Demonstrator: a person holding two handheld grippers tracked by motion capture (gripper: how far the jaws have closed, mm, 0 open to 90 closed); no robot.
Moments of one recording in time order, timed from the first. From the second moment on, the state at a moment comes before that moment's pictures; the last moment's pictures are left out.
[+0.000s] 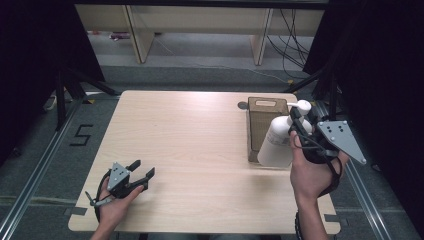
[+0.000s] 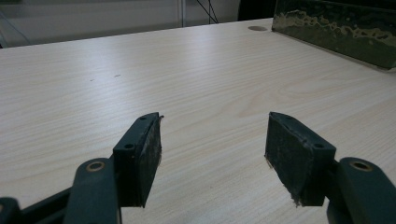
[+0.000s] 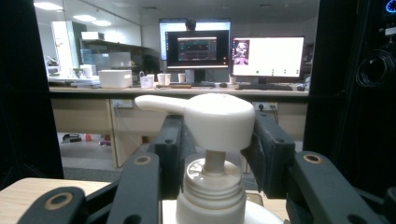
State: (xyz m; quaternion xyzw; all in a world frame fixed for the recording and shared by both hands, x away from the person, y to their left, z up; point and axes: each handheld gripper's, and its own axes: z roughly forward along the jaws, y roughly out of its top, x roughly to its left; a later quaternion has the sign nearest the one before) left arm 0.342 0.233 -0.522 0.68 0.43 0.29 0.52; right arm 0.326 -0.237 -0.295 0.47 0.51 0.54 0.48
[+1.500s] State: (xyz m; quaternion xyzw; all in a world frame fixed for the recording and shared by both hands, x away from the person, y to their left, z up) left arm 0.342 0.233 -0.522 0.68 0.43 0.29 0.52; right arm 0.356 -0.229 -0.283 0.46 0.51 0.54 0.49
